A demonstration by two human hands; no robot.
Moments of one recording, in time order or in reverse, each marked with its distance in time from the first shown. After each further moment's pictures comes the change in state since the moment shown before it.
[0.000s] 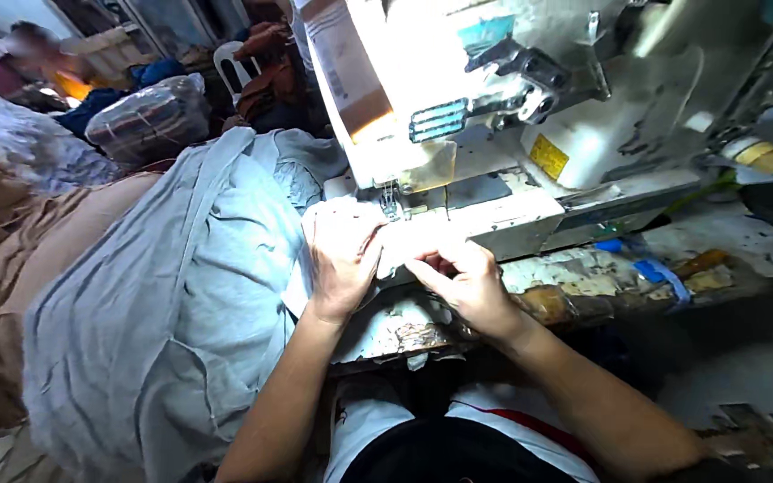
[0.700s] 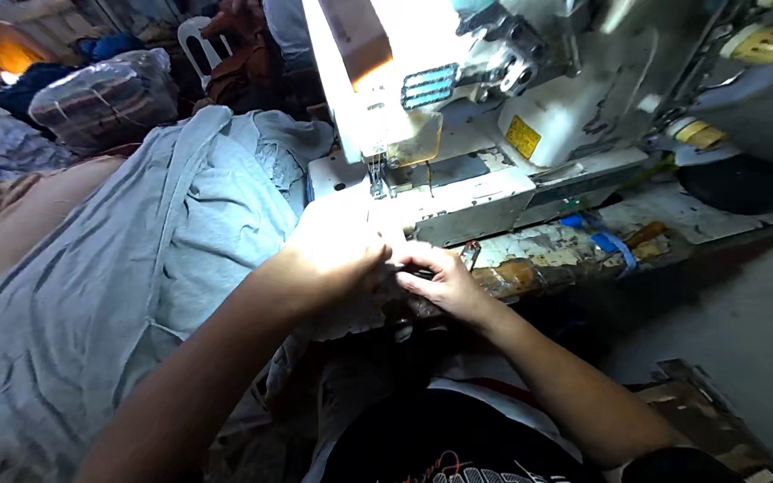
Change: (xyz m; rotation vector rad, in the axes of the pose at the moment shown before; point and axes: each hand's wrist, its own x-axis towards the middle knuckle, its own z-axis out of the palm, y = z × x) left_hand 0.043 0.033 -0.064 0.160 -0.871 0.463; right_hand -0.034 0.002 0.000 0.152 -0.218 0.053
